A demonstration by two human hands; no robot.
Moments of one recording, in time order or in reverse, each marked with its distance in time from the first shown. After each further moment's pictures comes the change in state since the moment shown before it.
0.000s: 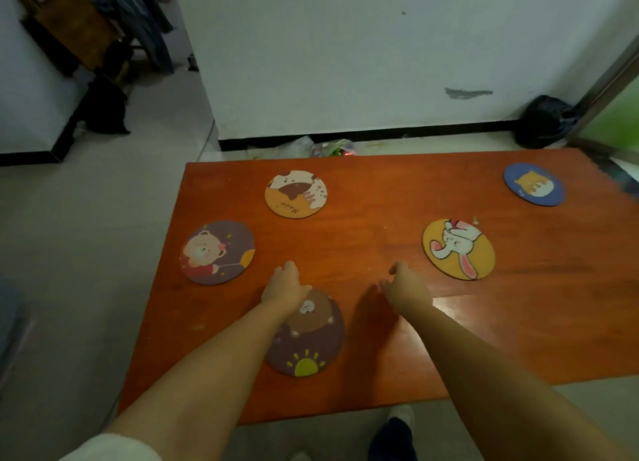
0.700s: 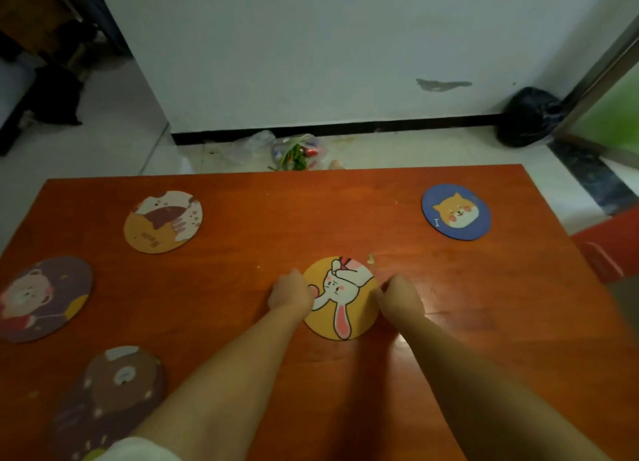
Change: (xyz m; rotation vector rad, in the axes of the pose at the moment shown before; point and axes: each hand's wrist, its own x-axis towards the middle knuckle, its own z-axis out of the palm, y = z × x) left_hand 0.084 0.274 0.146 -0.008 -0.015 -0.242; right_hand 0.191 0.174 -0.138 0.012 -0.107 0.075
